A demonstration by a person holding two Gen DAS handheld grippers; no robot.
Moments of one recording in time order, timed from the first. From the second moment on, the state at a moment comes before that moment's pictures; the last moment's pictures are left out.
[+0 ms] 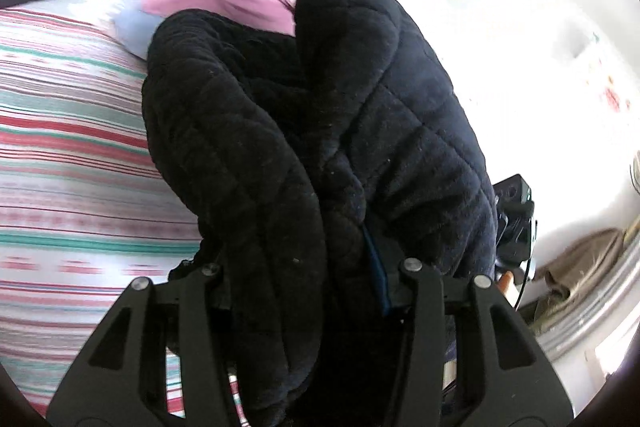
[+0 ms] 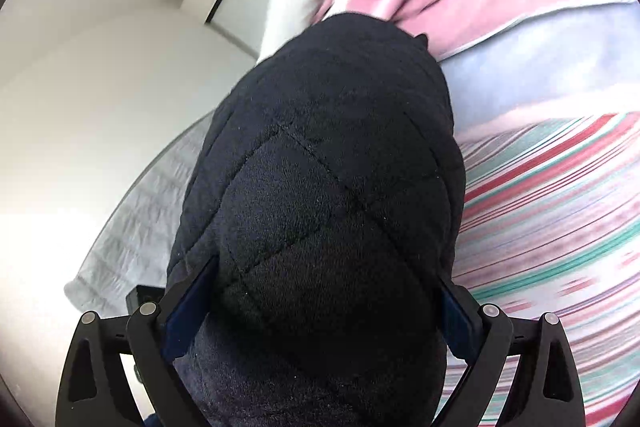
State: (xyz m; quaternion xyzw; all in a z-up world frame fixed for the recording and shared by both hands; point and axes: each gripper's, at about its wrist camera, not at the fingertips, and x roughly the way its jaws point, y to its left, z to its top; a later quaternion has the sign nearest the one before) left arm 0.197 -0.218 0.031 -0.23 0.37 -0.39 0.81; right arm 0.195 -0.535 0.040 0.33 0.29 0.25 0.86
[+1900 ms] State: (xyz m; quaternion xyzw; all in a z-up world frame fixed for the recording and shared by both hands) left arm 0.066 -0.189 0.013 0.08 0.35 -0.16 0.92; right arm -0.038 -0.374 0.016 0.06 0.30 -0.19 0.93
